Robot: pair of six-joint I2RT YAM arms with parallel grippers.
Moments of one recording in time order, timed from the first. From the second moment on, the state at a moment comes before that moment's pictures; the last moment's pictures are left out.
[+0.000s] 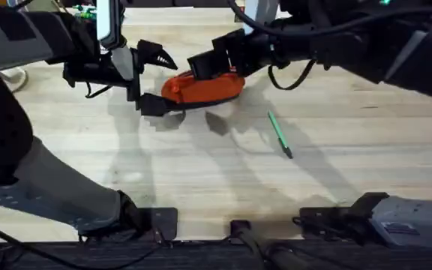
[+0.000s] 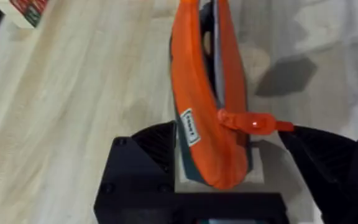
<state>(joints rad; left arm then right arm) 0.24 1.79 1.11 -0.90 1.05 1.74 0.63 1.45 1.19 -0.45 -0.25 0.18</state>
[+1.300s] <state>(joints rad) 0.39 1.51 1.11 -1.20 1.04 1.74 0.57 1.47 1.37 -0.56 -0.25 -0.80</state>
